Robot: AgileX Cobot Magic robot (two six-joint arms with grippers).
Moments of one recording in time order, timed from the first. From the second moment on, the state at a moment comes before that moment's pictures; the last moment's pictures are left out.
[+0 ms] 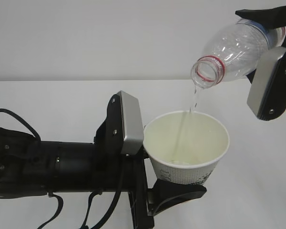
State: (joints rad) left arm -0.75 1.78 -0.68 0.82 -0.93 -0.34; right arm 0.22 1.23 -0.59 -0.54 -0.57 -1.09
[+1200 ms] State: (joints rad) left arm -0.75 1.78 -0.68 0.82 -0.93 -0.34; right arm 0.22 1.23 -0.59 -0.54 -0.57 -1.09
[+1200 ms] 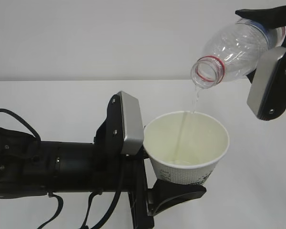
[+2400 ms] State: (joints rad) left arm -0.75 1.78 -0.68 0.82 -0.93 -0.34; right arm 0.22 1.23 -0.59 -0.54 -0.58 -1.09
